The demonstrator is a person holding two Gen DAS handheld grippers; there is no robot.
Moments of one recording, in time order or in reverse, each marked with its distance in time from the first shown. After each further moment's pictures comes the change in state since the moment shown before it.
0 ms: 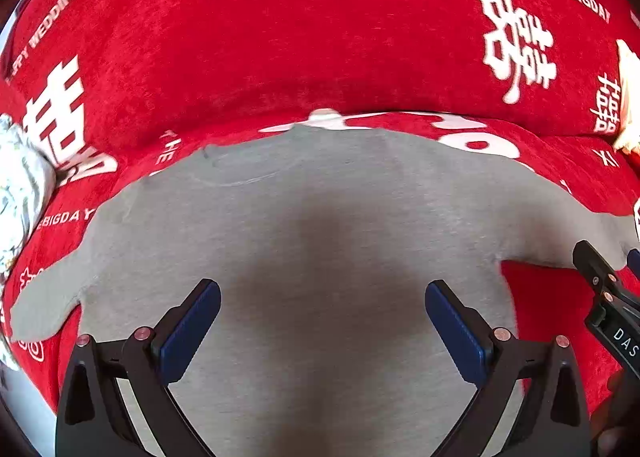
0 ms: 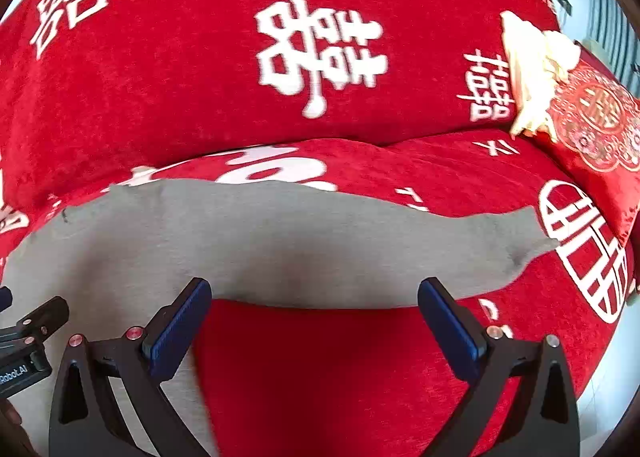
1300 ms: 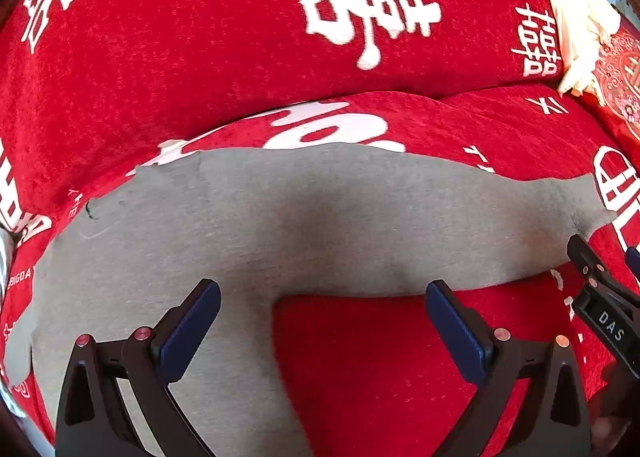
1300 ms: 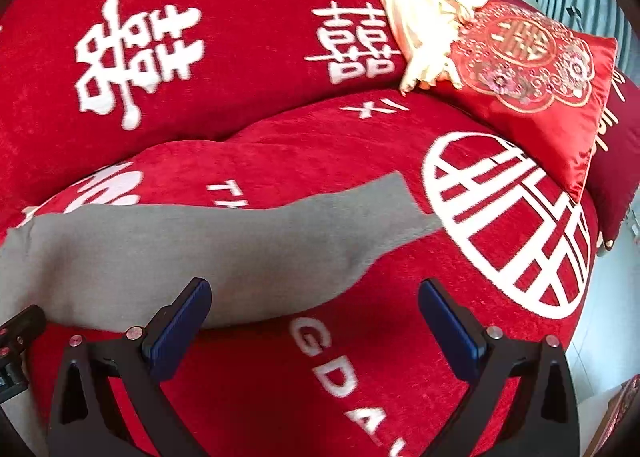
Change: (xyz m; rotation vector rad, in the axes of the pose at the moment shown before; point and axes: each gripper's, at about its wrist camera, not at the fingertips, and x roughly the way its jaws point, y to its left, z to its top) left arm 0.013 -0.174 0.017 0.184 0.030 -0.089; right arm 0.035 -0.172 -0.005 0.164 0.034 -0.184
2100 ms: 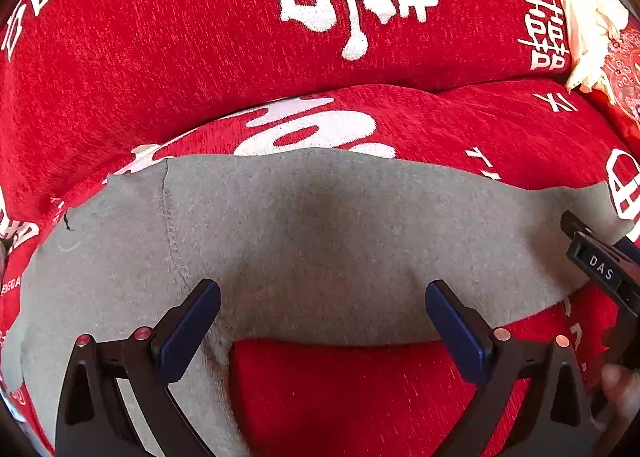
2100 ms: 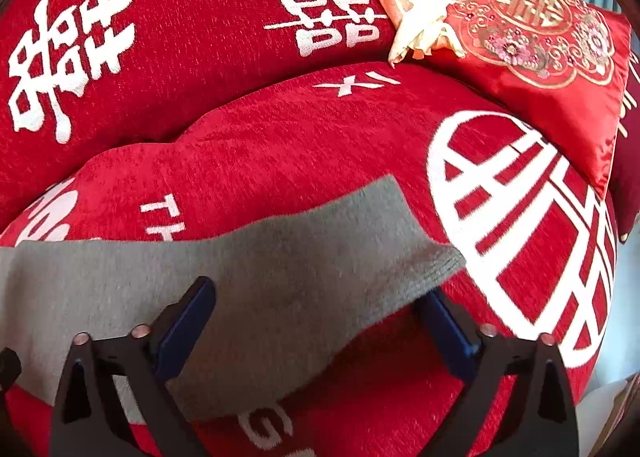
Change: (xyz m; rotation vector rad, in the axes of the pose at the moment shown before) left arm 0.033 -0.018 0.021 -0.001 0.028 -0.002; right arm 0.077 -0.024 0.025 0.035 0.064 -0.028
